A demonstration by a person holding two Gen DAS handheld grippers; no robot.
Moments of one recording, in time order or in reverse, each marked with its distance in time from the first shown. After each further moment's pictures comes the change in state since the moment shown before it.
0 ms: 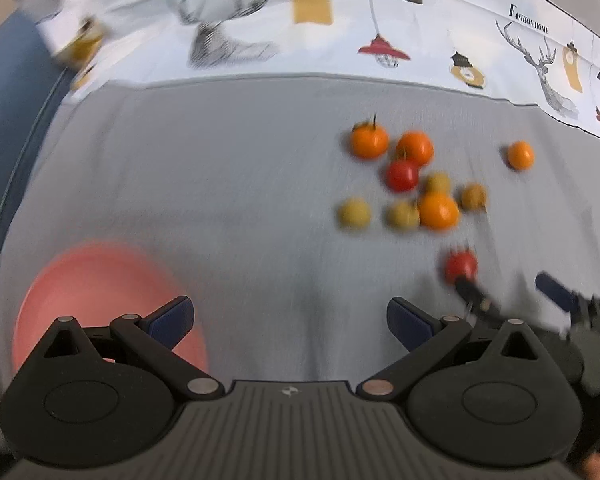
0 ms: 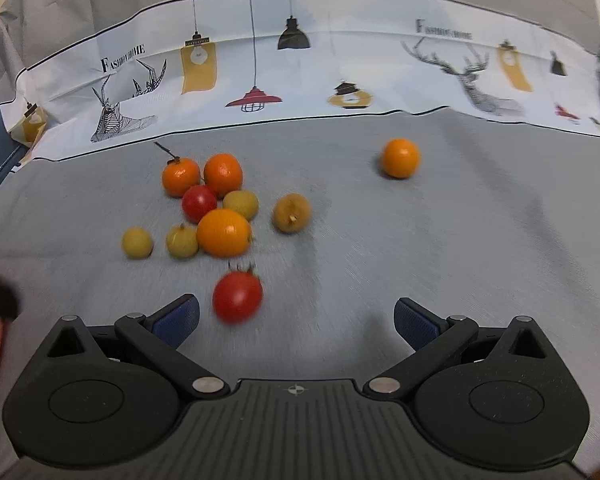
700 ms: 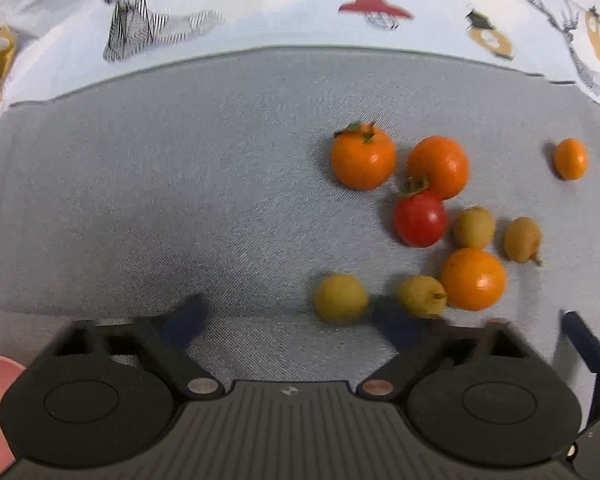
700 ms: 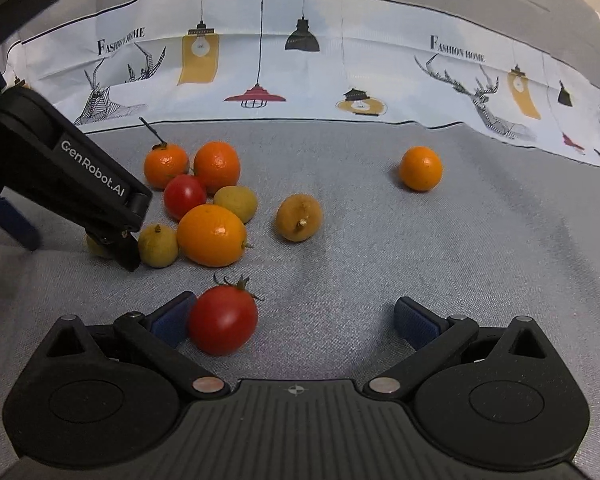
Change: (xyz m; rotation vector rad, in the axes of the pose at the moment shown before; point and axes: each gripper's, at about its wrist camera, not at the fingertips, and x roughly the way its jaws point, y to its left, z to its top) left arm 0.100 -0.028 0.056 0.069 0.088 -0.025; right arm 0.026 0.016 -0.014 -0.081 -0.082 -0.059
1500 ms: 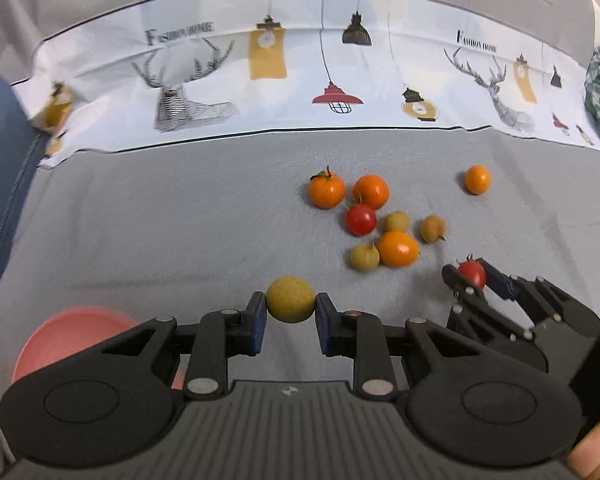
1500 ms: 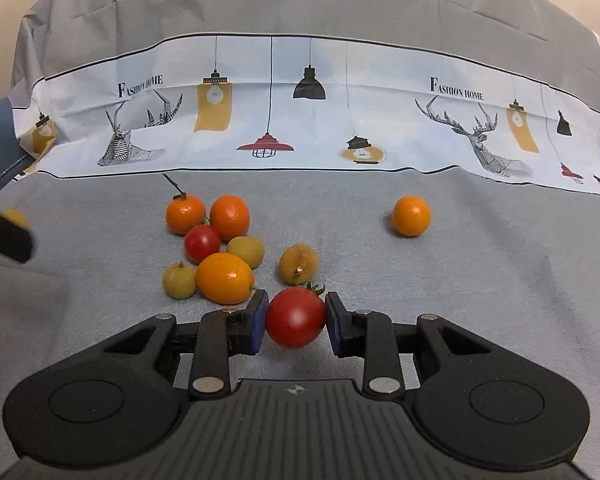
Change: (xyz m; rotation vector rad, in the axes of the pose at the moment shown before) left arm -0.129 0.023 -0.089 0.019 -0.249 -0.059; right arm -0.051 -0.012 0.010 0.015 -0.125 0.047
